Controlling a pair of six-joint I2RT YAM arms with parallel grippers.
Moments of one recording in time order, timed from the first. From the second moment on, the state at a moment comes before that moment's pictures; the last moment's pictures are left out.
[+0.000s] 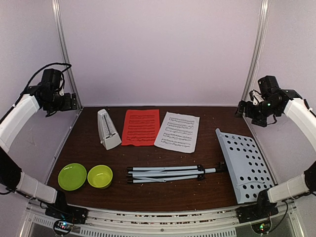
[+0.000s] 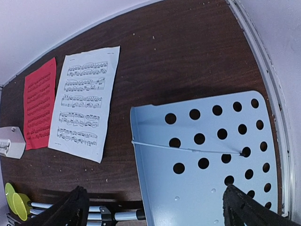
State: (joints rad) left arm -0.08 1.33 1.39 -0.79 -0.28 -0.20; right arm 0.09 1.27 1.31 -0.94 -0.09 0.37
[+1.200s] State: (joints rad) left arm -0.26 1.34 1.33 -0.78 -0.36 -0.23; right arm 0.37 1.50 1.12 -0.97 0.04 0.48
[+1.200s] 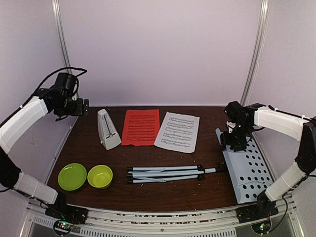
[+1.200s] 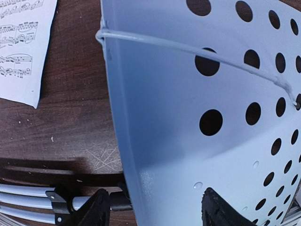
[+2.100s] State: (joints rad) left arm -0.34 1.43 1.36 -0.81 -0.36 -0.30; right arm 0.47 1.65 1.27 -1.01 0.13 0.45
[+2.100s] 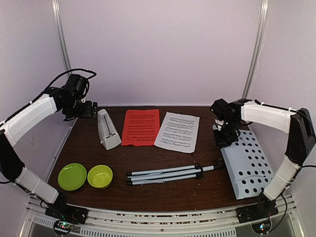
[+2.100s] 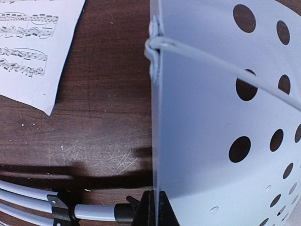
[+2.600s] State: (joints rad) left arm -0.39 1.46 1.43 -0.81 -0.36 -0.37; right arm 0.49 1.65 1.59 -1.16 0.32 0.32
